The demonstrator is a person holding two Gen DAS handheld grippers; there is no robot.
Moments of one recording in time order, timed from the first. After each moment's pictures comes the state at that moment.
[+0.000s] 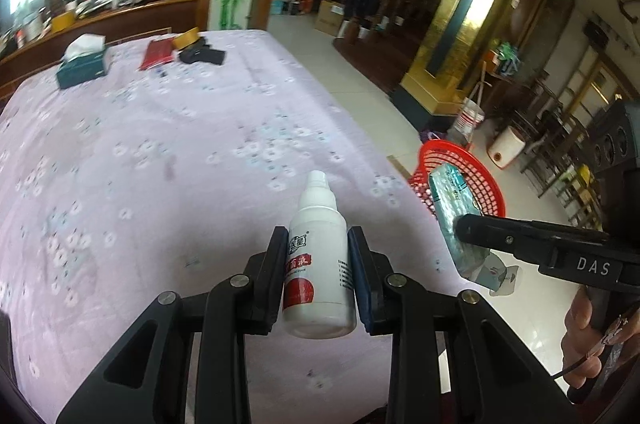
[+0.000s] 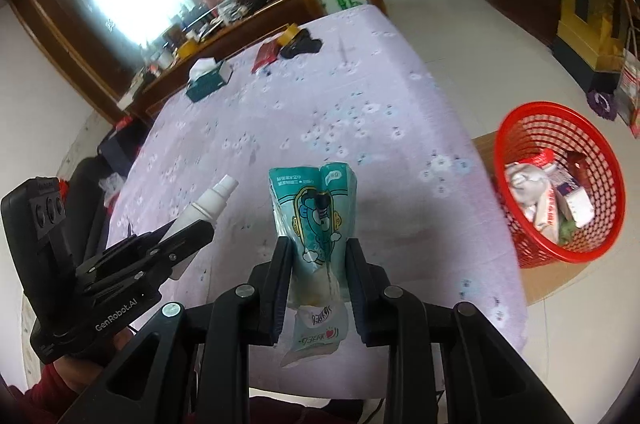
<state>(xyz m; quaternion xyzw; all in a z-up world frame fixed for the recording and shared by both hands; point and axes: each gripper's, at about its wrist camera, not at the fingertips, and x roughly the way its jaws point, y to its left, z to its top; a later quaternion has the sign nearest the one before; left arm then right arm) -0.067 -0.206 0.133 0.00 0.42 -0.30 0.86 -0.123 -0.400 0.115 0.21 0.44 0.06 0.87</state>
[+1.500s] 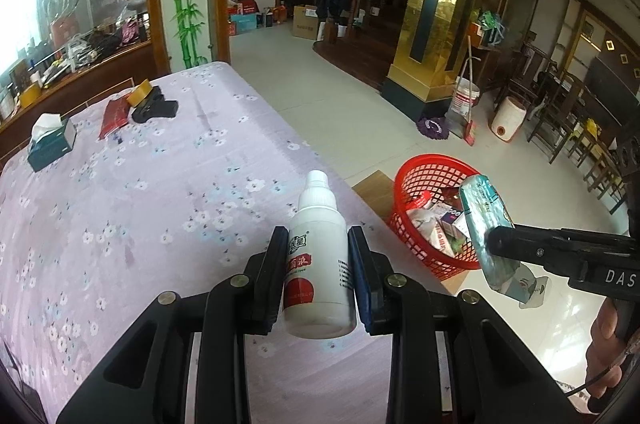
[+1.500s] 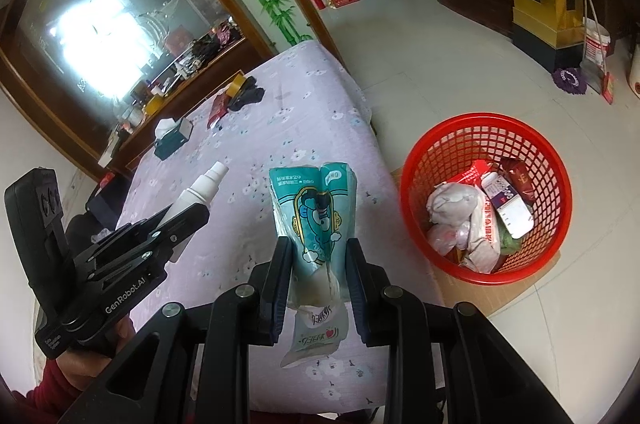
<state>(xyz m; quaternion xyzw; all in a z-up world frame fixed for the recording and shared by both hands) -0.038 -0.312 0.155 0.09 0.39 -0.32 0.86 -0.135 -0.497 0.125 0.27 0.41 0.00 0.87</state>
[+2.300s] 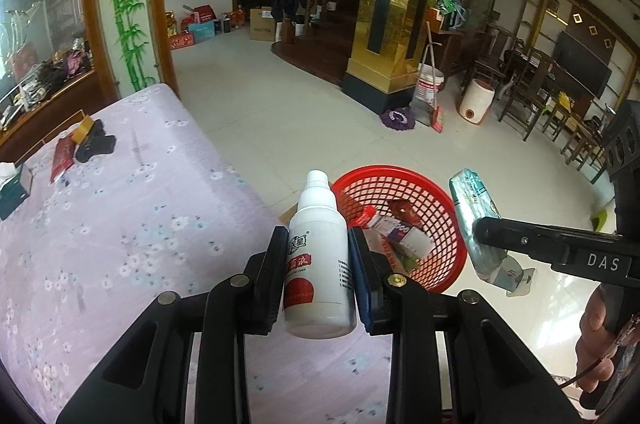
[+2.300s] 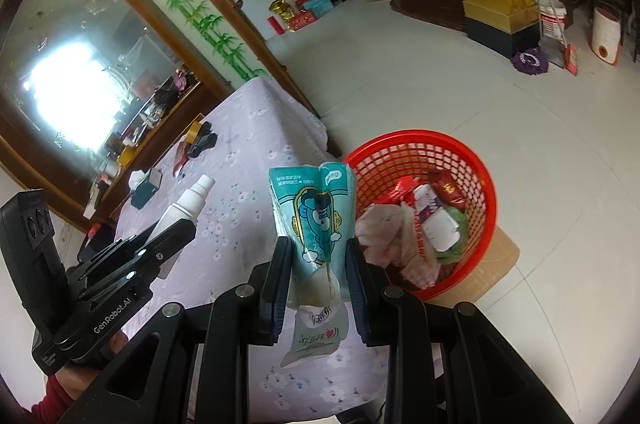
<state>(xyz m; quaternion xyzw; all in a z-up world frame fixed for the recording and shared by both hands) -0.047 -0.407 0.160 0.12 0.38 -0.38 0.84 -0.167 -0.582 0.123 0.32 0.38 -0.07 0.87</state>
